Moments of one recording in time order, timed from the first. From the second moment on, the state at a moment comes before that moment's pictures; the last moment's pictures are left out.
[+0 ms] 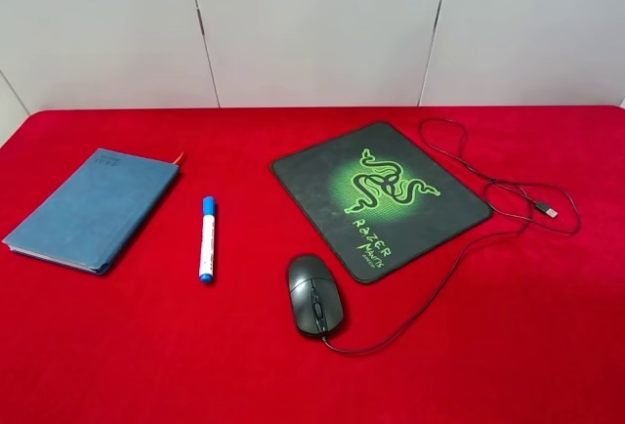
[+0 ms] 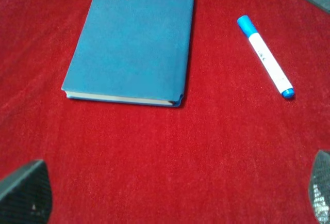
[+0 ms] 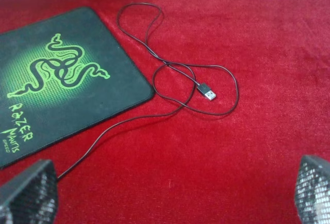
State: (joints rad) left arm -0.15 0.06 -0.56 0.03 1.09 0.01; right arm 0.01 0.00 -0.49 0.03 1.02 0.04
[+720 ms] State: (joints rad) left arm -0.15 0.80 -0.80 -0.04 1.05 0.04; right arm 0.01 0.00 -0.49 0.03 1.02 0.04
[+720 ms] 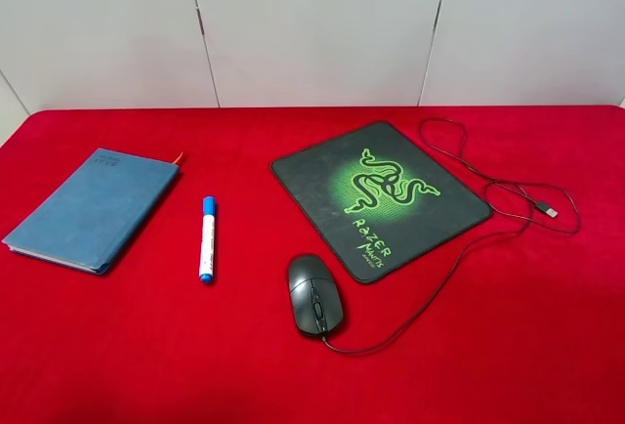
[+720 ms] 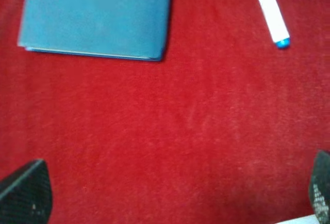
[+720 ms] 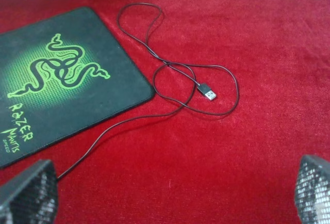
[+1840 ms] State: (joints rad) left arm -0.47 1.55 -0.89 -0.09 0.66 -0.29; right arm 0.01 0.00 -0.49 0.03 1.02 0.04
